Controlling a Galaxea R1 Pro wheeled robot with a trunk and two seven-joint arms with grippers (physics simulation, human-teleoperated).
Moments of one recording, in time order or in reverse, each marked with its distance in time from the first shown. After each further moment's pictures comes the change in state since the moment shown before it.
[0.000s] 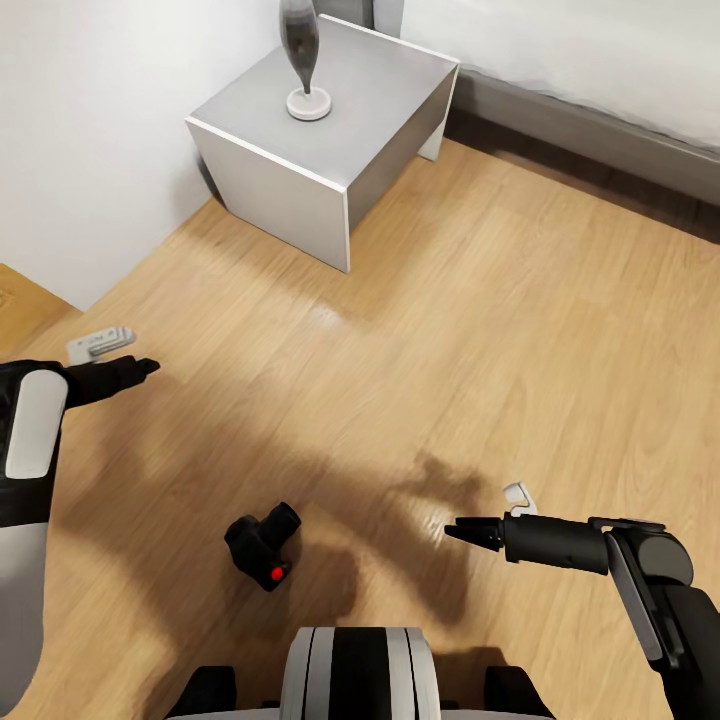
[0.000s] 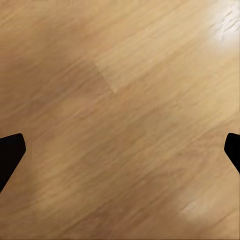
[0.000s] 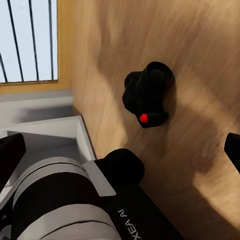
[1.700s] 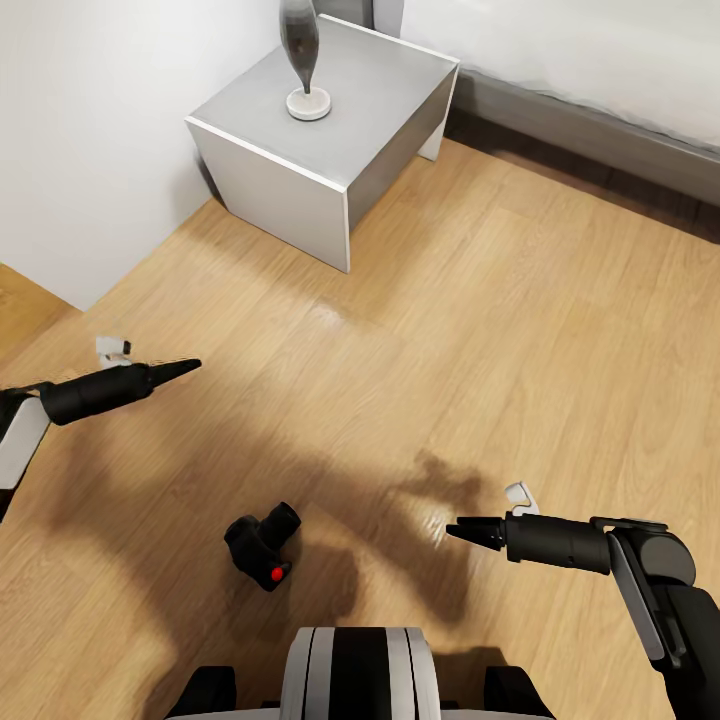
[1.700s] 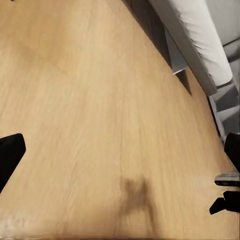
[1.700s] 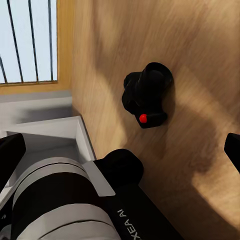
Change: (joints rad) left arm 0.001 0.206 -0.146 0.333 -0.027 -0.349 -1.517; right arm 0.000 -0.005 -0.003 0.000 -0.004 0.000 0.000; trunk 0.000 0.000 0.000
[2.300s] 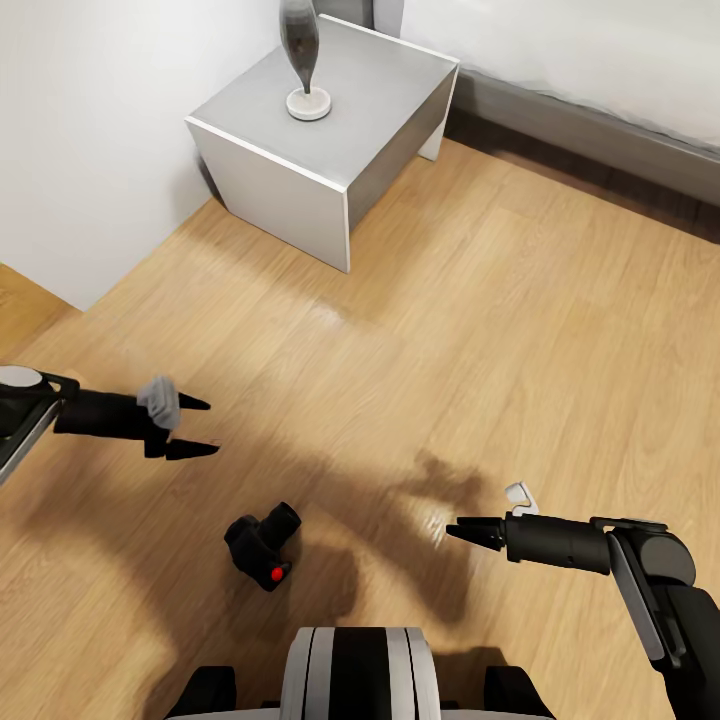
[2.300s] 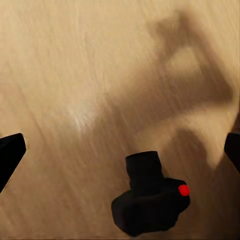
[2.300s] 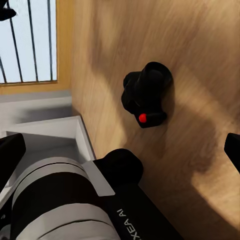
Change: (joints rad) left arm 0.000 0.161 -0.303 -0.350 -0.542 -0.040 -0.159; right arm 0.000 0.000 0.000 0.002 0.002 0.000 0.000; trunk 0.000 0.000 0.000
